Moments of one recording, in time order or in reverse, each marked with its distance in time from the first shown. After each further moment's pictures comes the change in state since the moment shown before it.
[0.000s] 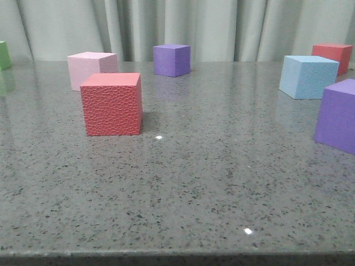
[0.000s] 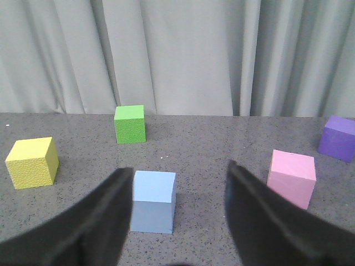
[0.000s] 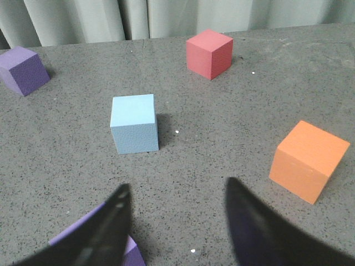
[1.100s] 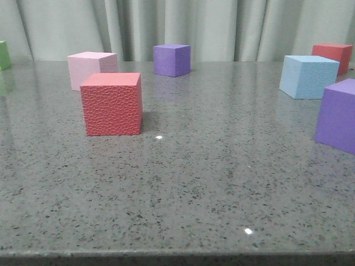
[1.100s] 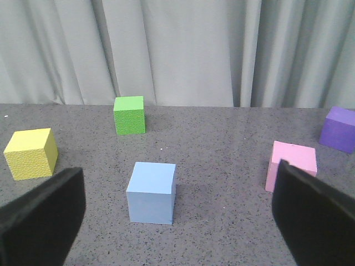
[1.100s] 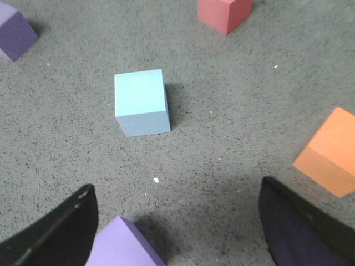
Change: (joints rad) left arm 0.000 0.015 -0.008 0.000 0.026 0.000; right arm 0.000 0.467 -0.444 0.068 0.299 -0.006
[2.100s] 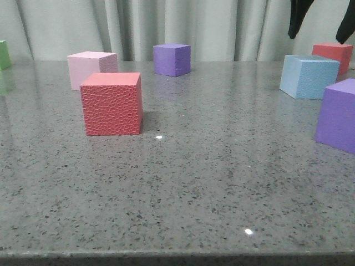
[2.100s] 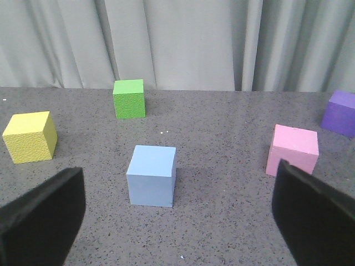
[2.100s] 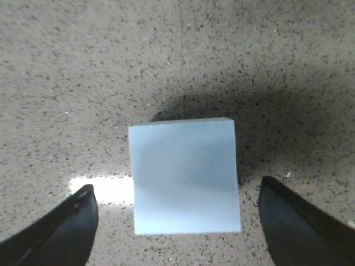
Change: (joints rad) left arm 0.000 0.000 0.000 0.000 0.050 0.000; right arm 0.064 0.859 -0.716 0.071 0.333 -0.006
